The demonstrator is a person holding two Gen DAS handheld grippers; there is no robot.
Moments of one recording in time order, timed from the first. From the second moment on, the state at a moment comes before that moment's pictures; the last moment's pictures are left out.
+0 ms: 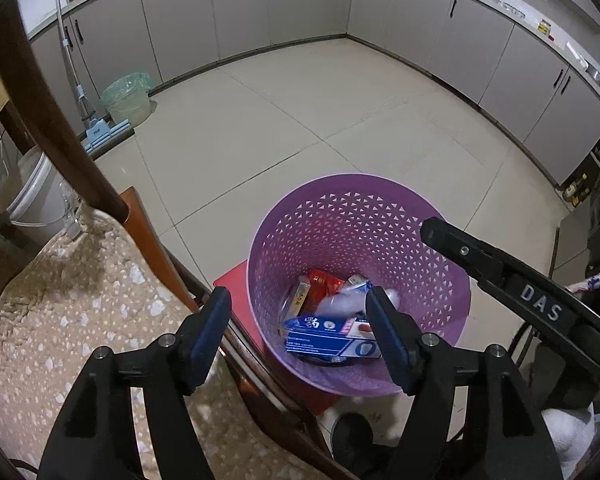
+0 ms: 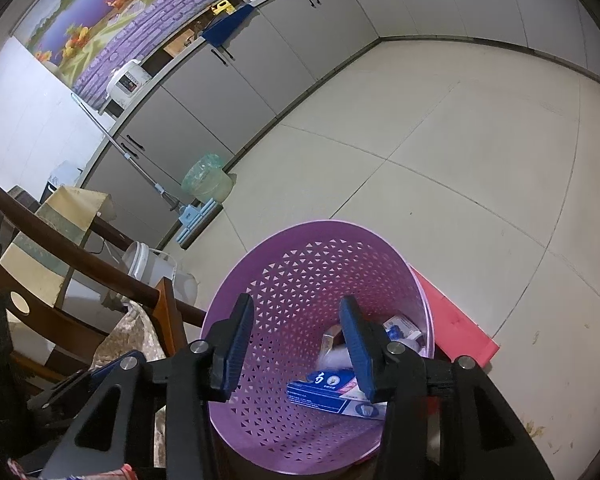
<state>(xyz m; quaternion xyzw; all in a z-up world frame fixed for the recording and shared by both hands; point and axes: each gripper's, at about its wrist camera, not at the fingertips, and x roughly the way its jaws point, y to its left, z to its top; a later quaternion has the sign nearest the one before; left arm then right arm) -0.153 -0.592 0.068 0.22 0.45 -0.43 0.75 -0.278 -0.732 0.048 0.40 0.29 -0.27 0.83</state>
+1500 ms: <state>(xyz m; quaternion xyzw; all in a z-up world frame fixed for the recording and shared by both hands) -0.278 -0.332 0.224 0.11 0.19 -0.33 0.92 -0.369 -0.523 0.158 0.19 0.32 -0.25 0.89</state>
